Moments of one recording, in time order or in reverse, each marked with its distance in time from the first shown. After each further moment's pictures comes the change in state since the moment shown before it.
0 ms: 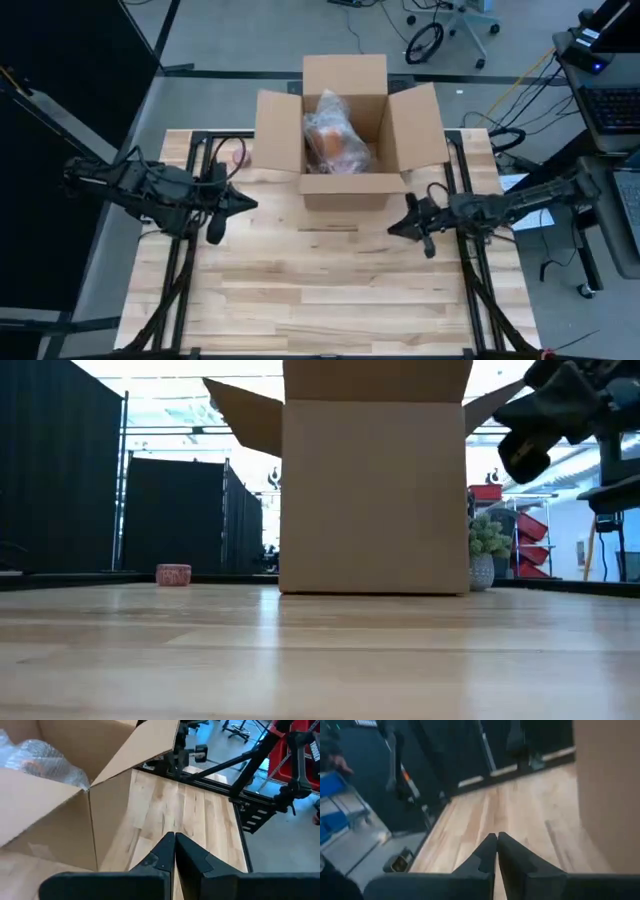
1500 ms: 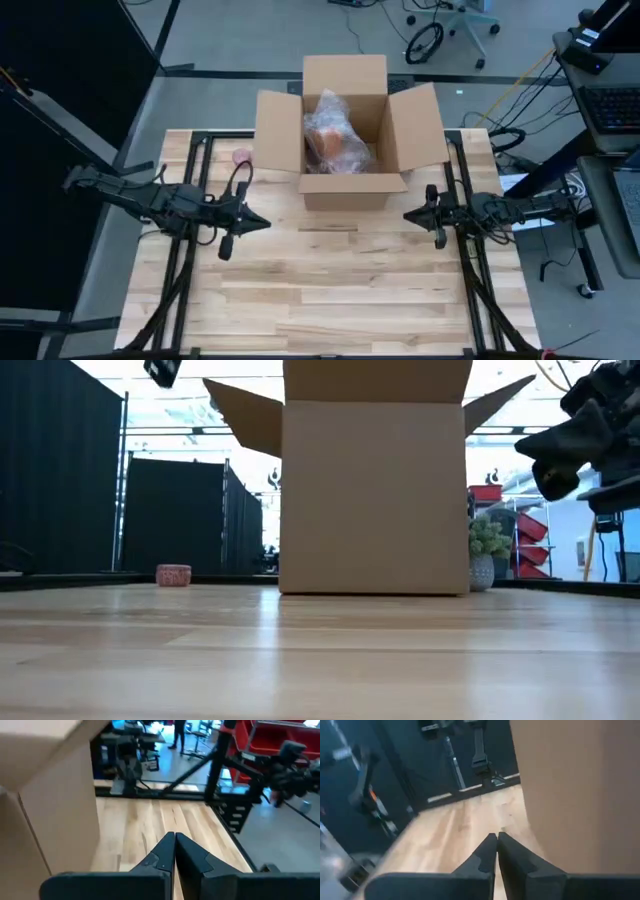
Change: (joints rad) left arm 0.028 -0.143 -0.550 0.647 0.199 0.265; right arm -0.013 -0.537 -0.113 -0.380 0.165 -0.139
